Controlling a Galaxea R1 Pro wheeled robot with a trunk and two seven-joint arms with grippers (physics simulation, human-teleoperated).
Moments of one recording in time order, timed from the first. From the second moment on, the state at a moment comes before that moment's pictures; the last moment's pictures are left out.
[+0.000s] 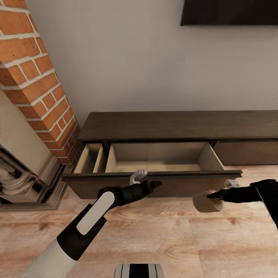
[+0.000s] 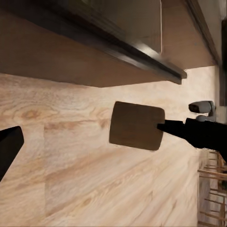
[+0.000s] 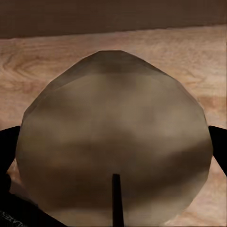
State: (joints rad) left arm -0.65 0.01 -0.64 -1.41 1.43 0.56 0.41; right arm -0.75 -0.48 -0.15 -0.88 0.30 0.98 1.18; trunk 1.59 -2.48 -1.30
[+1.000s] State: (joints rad) left arm -0.76 0.01 -0.56 -1.45 1.43 0.66 0.43; right arm -0.75 -0.31 -0.35 -1.21 0.32 0.98 1.17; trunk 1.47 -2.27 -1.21
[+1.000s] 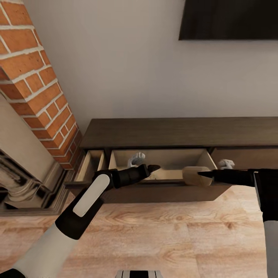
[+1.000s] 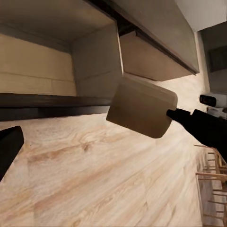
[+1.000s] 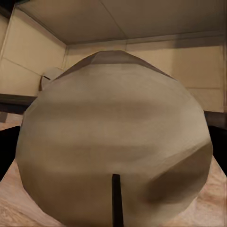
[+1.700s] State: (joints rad) left arm -0.76 0.02 -0.52 -1.45 1.19 0.66 0.48; right arm -0.75 -0.27 -0.40 -1.27 0.32 0.98 1.02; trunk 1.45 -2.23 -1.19
